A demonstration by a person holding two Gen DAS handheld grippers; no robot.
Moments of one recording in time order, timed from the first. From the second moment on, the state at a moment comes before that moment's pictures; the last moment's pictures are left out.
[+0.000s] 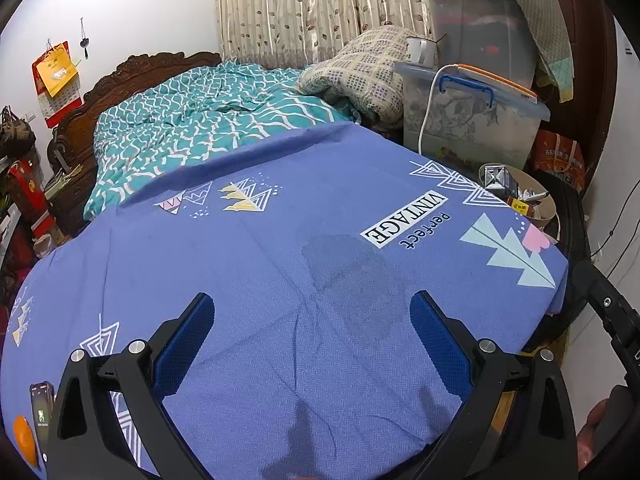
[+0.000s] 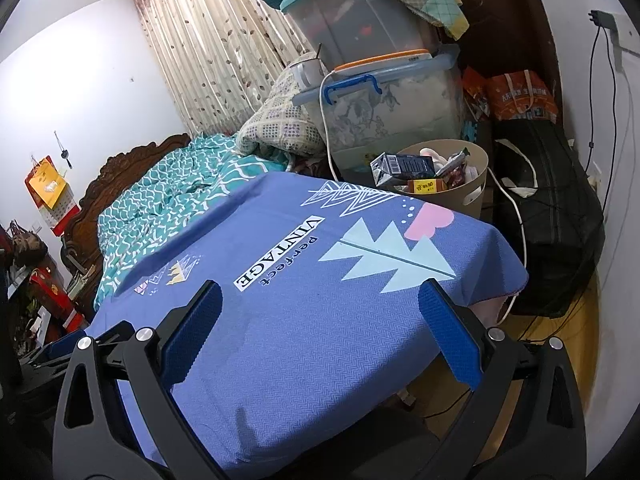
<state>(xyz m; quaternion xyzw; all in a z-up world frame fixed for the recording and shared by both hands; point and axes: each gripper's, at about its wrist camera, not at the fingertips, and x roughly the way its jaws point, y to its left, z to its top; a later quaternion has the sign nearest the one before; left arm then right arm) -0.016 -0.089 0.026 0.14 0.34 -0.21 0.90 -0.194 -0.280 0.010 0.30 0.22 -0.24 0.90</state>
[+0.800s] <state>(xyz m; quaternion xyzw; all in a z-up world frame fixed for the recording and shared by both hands) -0.019 -0.091 0.023 0.14 0.34 -0.22 0.90 -0.190 -0.280 0.008 0.30 0.22 -0.24 0.90</state>
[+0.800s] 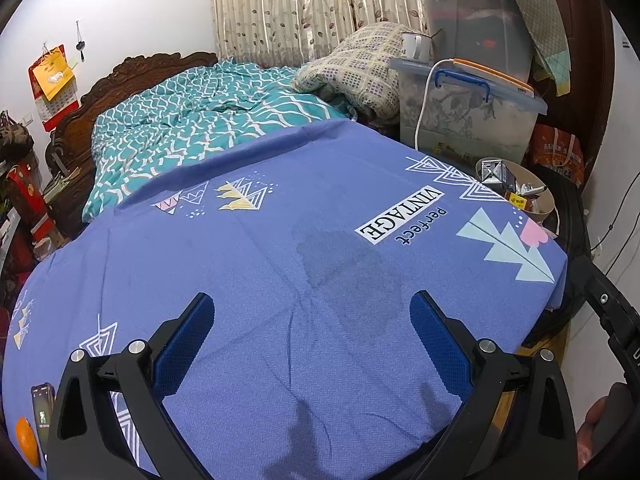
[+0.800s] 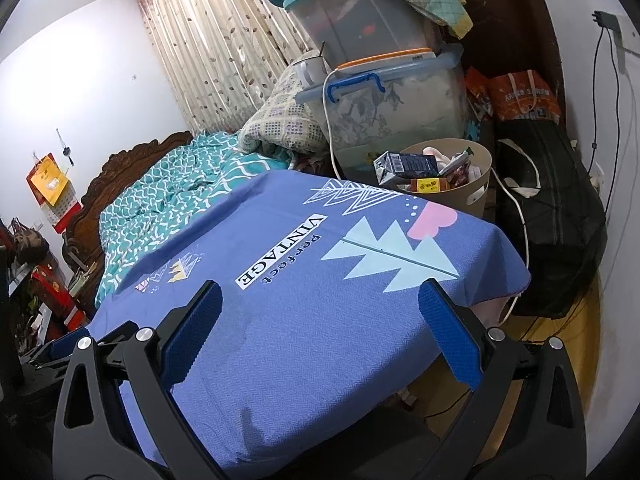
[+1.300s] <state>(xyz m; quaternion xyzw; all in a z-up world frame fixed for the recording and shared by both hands) -0.017 -0.090 0.030 0.14 0.34 -0.23 0.90 -0.186 -0.276 0.018 0.29 0.22 -0.23 0.90</state>
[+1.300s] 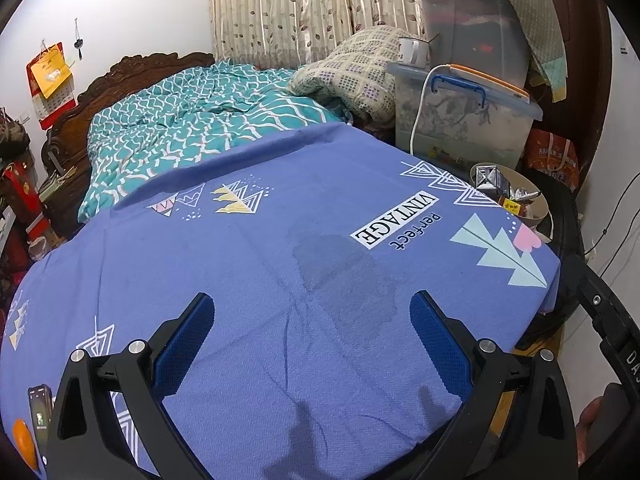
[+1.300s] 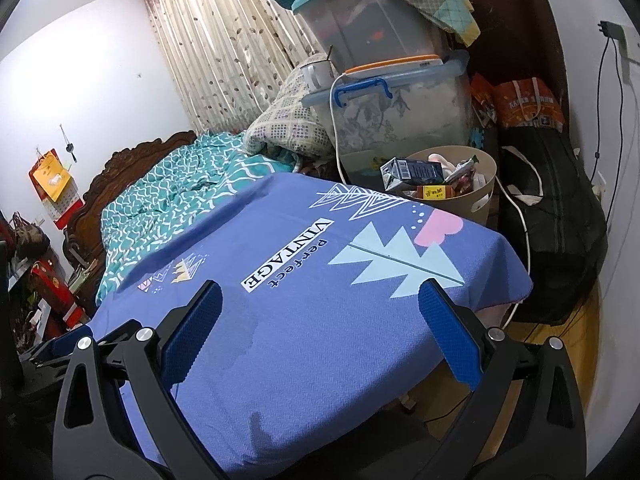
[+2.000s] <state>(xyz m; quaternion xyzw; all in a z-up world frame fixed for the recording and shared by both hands) -0.014 -0.090 0.027 0.14 0.35 -0.22 0.90 -0.186 -0.273 0.012 0.29 0.22 -0.24 0.90</state>
